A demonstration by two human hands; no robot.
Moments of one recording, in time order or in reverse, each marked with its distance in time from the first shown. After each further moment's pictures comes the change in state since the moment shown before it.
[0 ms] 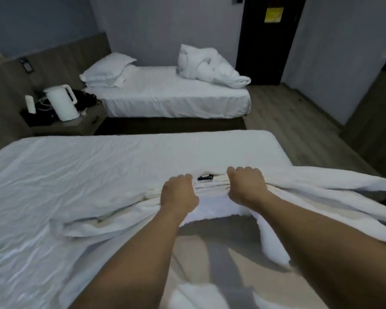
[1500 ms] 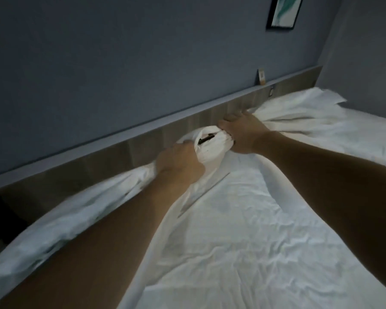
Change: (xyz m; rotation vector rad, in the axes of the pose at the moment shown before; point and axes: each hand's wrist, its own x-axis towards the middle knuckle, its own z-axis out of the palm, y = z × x) left_hand -0.290 -0.773 -0.402 0.015 0.364 -0.801; right_hand 0.120 -0.938 -0.334 0.032 0.361 -1.140
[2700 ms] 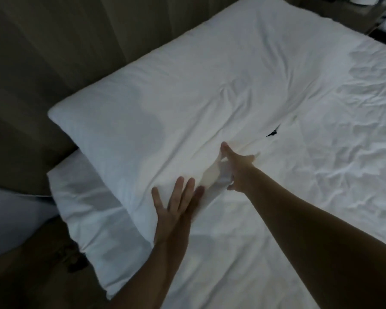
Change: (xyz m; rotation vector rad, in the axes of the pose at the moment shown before) left_hand -0.212 -0.215 0.462 0.538 -0.250 0.246; right_hand -0.113 -0.235 0.487 1.668 -0.522 1.669
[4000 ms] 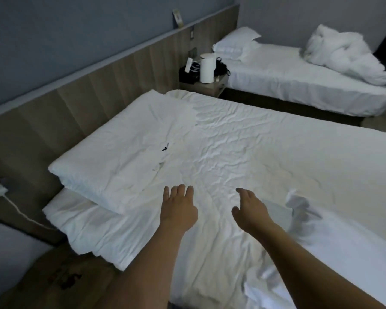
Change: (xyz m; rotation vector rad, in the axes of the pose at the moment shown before) left_hand -0.268 0.157 -0.379 -0.290 -0.055 0.263; right_hand -0.496 0.241 -0.364 -0.898 0.466 -0.635
